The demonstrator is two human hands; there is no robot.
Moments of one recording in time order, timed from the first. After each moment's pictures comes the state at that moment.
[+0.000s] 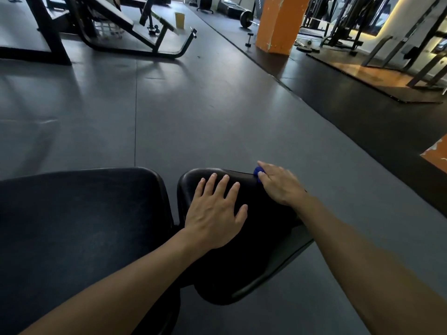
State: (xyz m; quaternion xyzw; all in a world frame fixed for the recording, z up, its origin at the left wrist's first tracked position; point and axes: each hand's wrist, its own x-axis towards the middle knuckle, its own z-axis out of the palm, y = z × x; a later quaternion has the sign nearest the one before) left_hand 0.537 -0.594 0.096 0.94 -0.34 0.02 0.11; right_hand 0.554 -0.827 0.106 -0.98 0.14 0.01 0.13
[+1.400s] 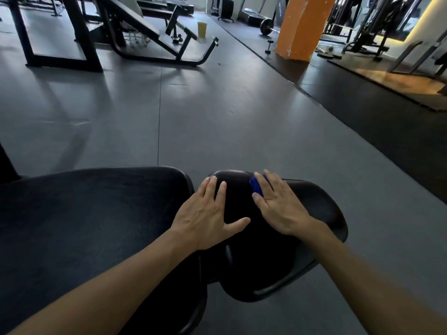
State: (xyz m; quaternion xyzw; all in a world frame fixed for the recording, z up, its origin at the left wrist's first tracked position) left_hand 0.549 -0.521 0.095 0.95 -0.32 0.01 0.06; right_hand 0.514 -0.741 0.109 -0.99 0.05 0.02 0.12
